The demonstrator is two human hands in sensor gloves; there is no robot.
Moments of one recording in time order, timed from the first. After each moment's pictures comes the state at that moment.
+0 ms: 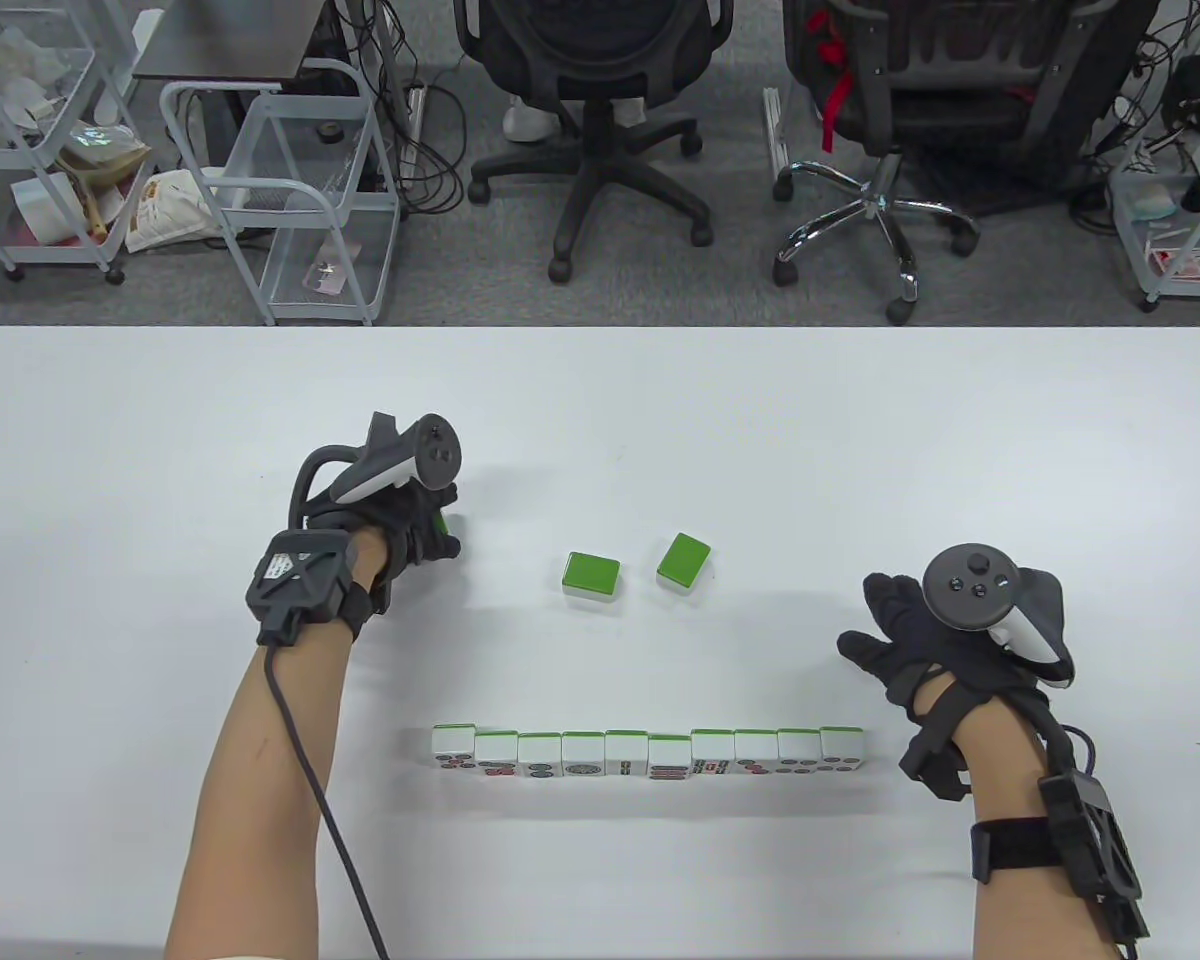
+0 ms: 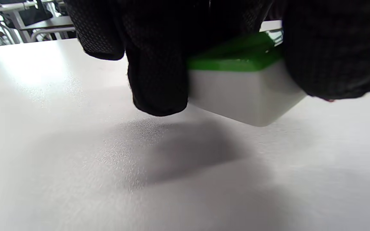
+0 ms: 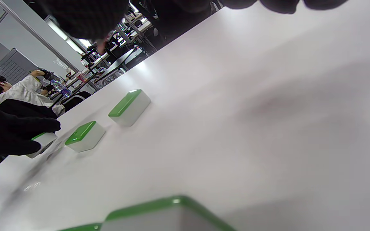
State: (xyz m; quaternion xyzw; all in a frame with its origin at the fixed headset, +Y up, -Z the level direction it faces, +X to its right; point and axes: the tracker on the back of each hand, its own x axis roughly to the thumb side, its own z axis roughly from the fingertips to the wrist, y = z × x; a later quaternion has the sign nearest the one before) left_hand -0.228 -0.724 -0.447 -0.20 -0.07 -0.02 0.98; right_hand 0.271 -0.701 -0.297 0.02 0.17 0.94 0.28
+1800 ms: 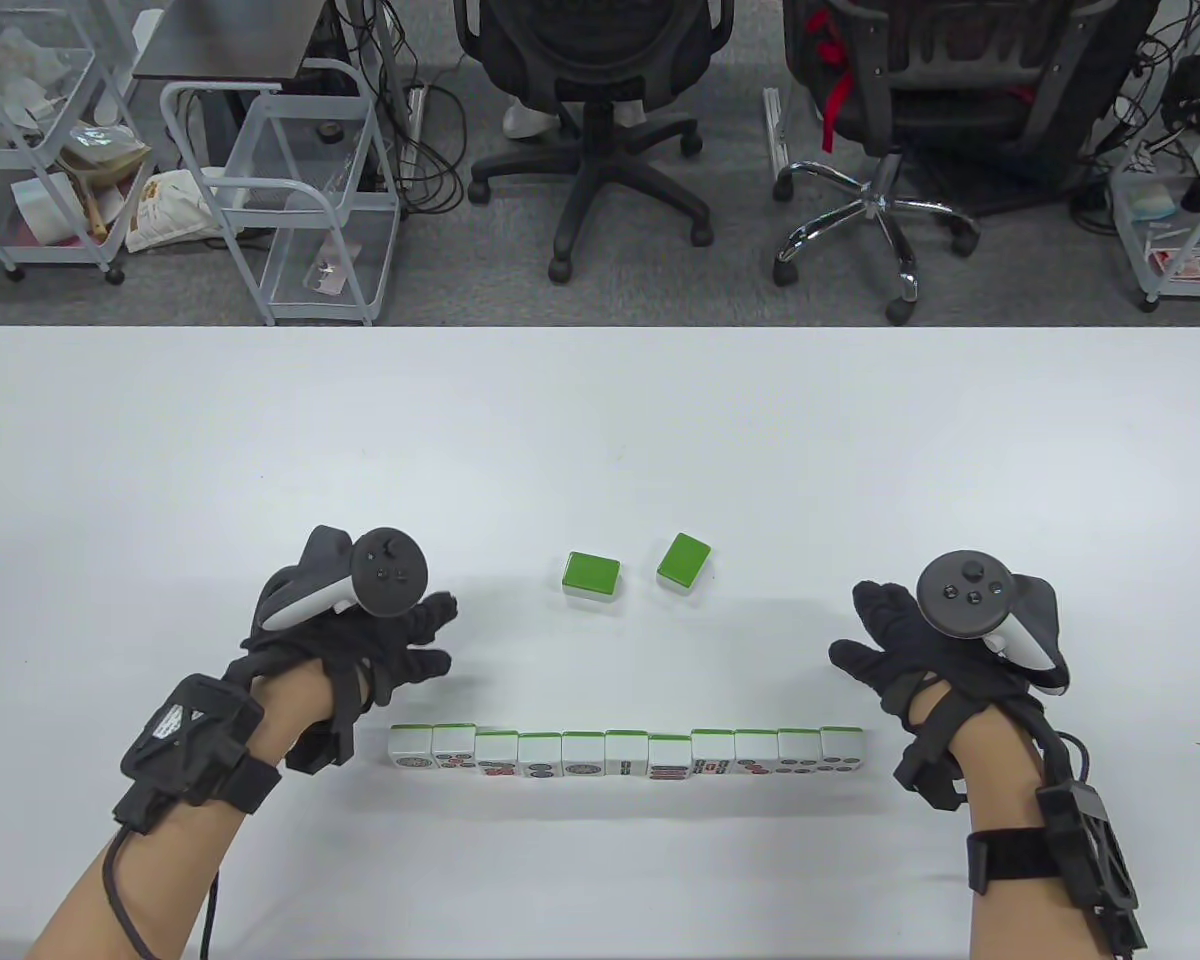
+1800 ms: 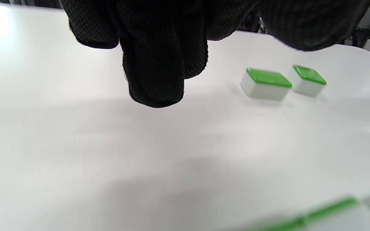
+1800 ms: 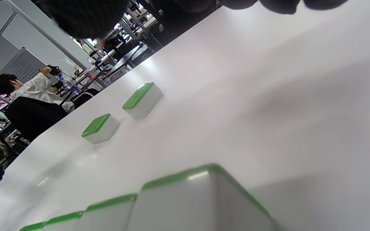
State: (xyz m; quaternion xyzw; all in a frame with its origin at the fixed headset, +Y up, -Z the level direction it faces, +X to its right) left_hand -0.213 -0.676 -0.324 -0.21 -0.13 0.04 0.97; right_hand 0.266 -0.703 -0.291 0.04 0.18 0.94 0.29
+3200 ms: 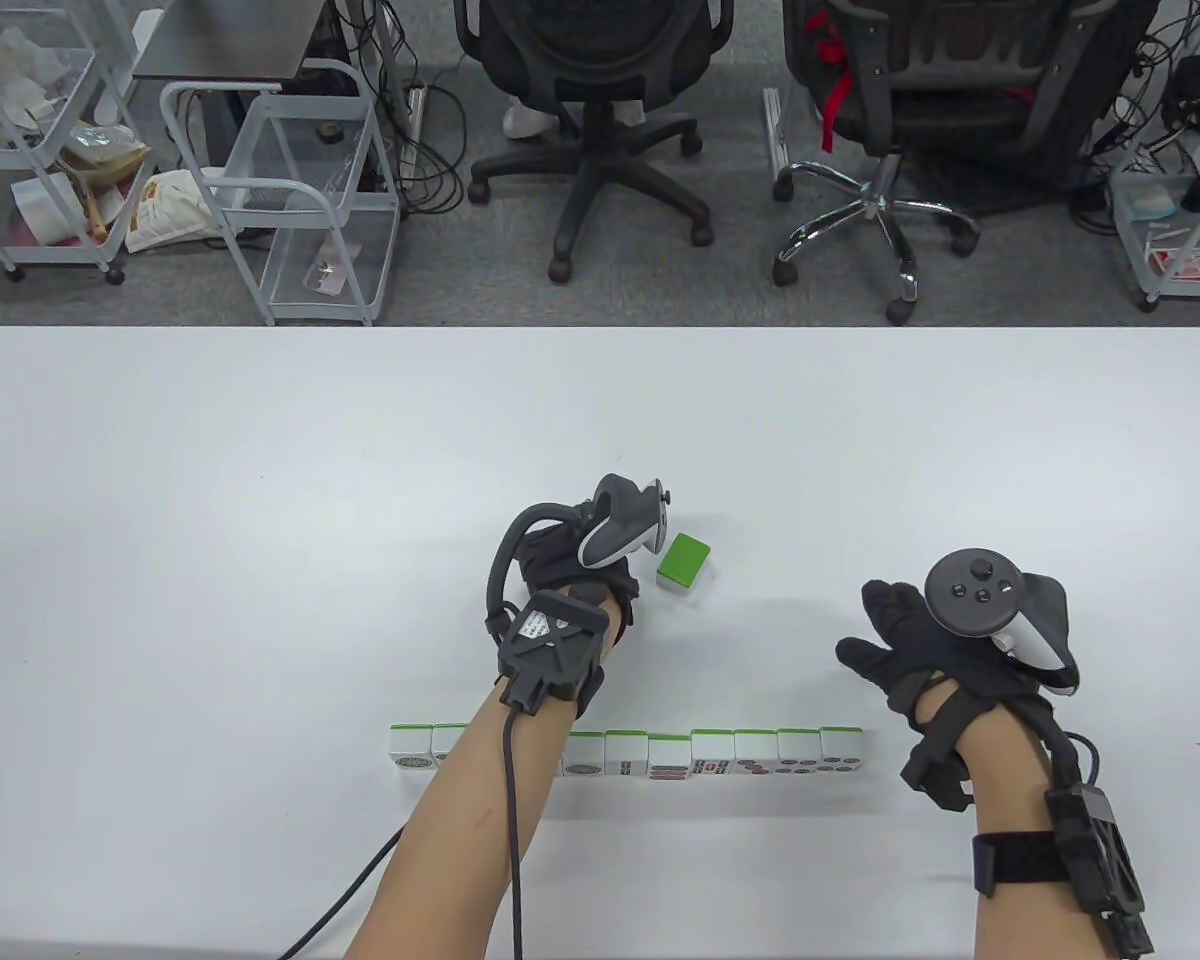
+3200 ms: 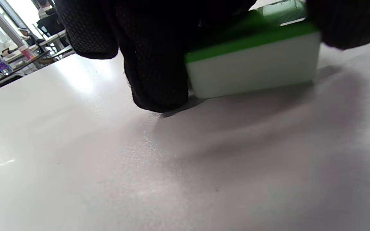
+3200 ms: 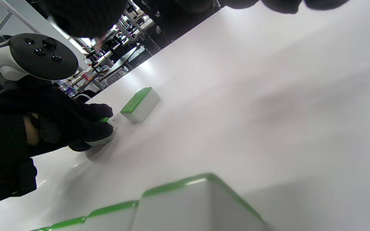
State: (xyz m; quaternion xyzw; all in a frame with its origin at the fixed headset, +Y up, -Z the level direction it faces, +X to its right) left_hand -0.032 -0.744 -0.400 -0.21 0.02 -0.17 0.96; right_hand 0.270 -0.698 -0.291 0.03 0.18 0.94 0.29
